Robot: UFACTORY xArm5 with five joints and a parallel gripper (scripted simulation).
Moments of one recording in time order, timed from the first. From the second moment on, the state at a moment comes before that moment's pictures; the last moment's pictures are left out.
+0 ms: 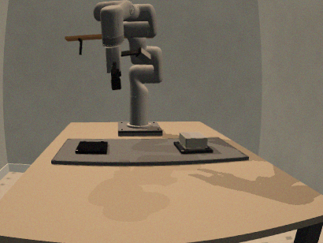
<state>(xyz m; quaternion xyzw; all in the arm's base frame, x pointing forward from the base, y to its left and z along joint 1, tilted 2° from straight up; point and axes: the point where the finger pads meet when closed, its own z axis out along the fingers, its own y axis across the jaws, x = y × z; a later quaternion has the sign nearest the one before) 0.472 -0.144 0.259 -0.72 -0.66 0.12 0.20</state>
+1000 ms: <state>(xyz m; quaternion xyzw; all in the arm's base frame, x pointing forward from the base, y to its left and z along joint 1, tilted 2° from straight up) 0.468 -0.110 0.267 -0.81 -0.55 0.13 0.14</state>
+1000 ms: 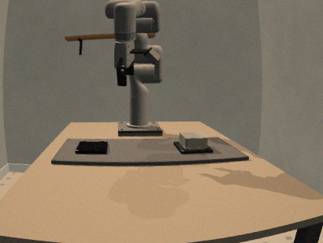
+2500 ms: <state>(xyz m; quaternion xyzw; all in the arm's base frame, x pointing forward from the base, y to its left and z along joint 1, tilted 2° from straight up) 0.409 0.009 0.240 -1.00 0.01 -0.01 0.00</state>
